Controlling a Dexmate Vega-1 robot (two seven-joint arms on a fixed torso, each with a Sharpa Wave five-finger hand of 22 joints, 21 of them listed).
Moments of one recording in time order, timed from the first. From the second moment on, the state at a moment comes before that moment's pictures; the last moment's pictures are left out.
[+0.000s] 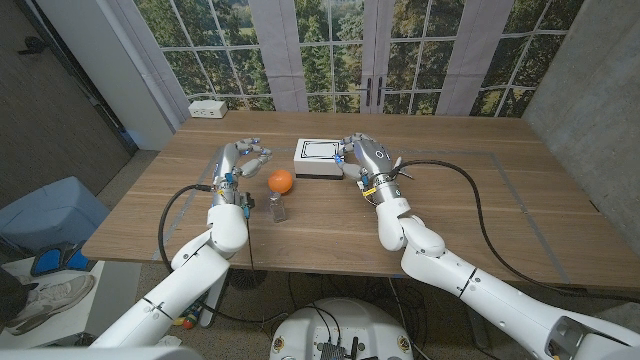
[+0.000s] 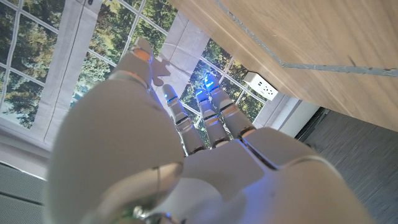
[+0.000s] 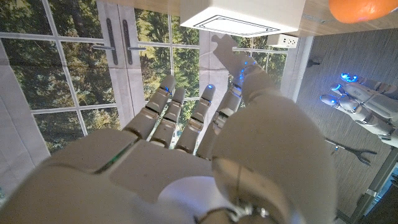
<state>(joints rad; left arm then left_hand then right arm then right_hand) 1.20 0.58 0.30 -1.95 0.12 0.23 0.70 1.17 -0.03 0.21 -0.15 0.20 1.30 -0.08 0.30 0.19 0.74 -0.22 0.22 0.20 0.44 -0.04 0.20 0.19 0.49 -0.05 0.30 0.21 -0.87 -0.51 -0.81 -1.79 -0.72 -0.39 -0.51 1.07 -0.03 0.39 -0.16 0.22 1.27 -0.18 0.27 0.18 0.69 -0.22 0.26 0.30 0.33 -0.04 0.35 0.43 0.40 -0.02 0.46 0.19</state>
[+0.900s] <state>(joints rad) 1.16 0.66 0.33 -2.01 0.07 0.50 0.65 1.16 0.02 0.19 -0.14 0.18 1.20 -0.02 0.23 0.20 0.67 -0.22 0.20 0.20 0.43 -0.04 0.19 0.18 0.44 -0.05 0.29 0.20 -0.79 -0.51 -0.89 -1.82 -0.74 -0.58 -0.26 1.04 0.00 0.38 -0.15 0.20 1.18 -0.13 0.22 0.19 0.60 -0.21 0.22 0.31 0.26 -0.04 0.35 0.46 0.38 -0.01 0.45 0.19</state>
